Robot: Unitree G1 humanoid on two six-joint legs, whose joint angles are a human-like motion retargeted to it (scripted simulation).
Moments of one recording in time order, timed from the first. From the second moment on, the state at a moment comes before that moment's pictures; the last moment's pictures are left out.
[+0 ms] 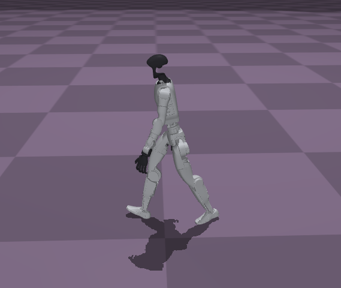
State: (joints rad) left arm -0.37 0.37 0.12 1.30 0.60 -0.05 -0.20; right arm 0.07 -0.06 -0.25 1.37 -0.18 0.10 0.26; waist -0.20 -0.04 -0.07; left_leg 0.11 -0.06 0.25 0.06 -0.30 -0.02; right_leg -0.70 -0.13 -0.46 0.16 -0.13 -0.04
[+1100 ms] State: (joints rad) left arm -0.39 0.34 0.12 1.27 0.60 -0.06 -0.19; right arm 0.11 -0.05 -0.34 1.49 -0.19 0.08 0.23; waist -0.16 -0.03 -0.08; left_leg 0.12 -0.06 0.23 0.06 -0.30 0.00; right_leg -0.70 -0.13 -0.50 0.16 -0.17 -0.04
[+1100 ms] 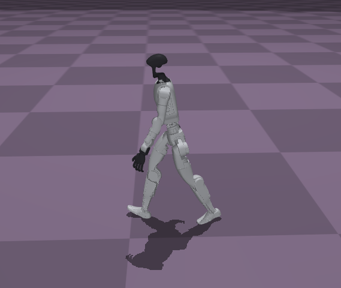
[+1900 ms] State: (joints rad) left arm 0.03 0.24 0.35 1.66 0.72 0.14 -0.18; right arm 0.00 -0.07 -0.12 1.47 -0.25 -0.09 0.05; waist 0.20 -0.01 -0.10; left_leg -0.36 0.15 0.40 0.35 -0.22 0.10; right_leg -0.03 -0.08 -0.48 0.78 0.28 -0.02
